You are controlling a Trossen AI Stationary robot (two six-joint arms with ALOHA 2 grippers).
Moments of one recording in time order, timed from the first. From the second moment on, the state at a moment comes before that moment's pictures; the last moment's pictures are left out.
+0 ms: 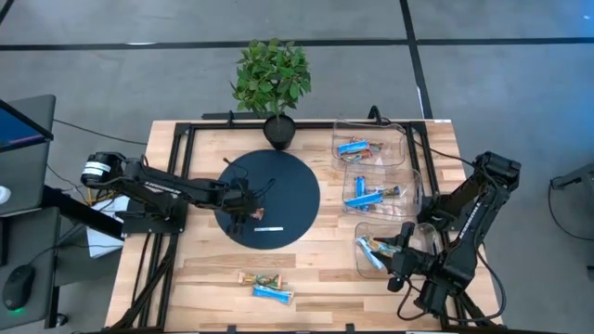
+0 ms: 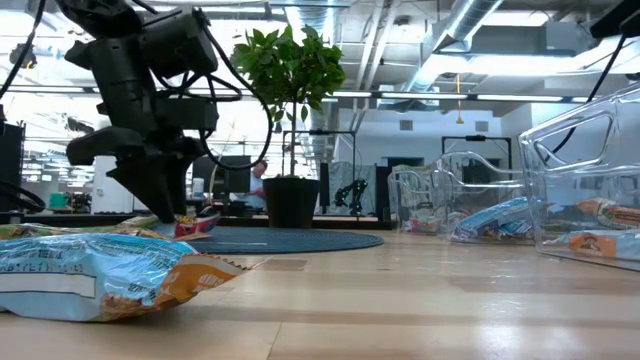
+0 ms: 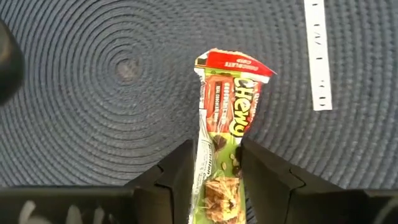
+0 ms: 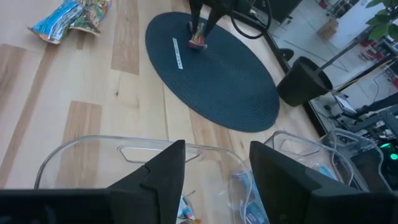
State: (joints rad) left arm -0.03 1.38 0.62 -0.39 -0.14 0.06; right arm 1.09 1.49 0.99 -1.05 1.07 0.96
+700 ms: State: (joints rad) left arm 0.02 1.38 0.59 -0.42 -0.11 -0.03; right arm 1.09 1.49 0.99 -1.04 1.07 0.96
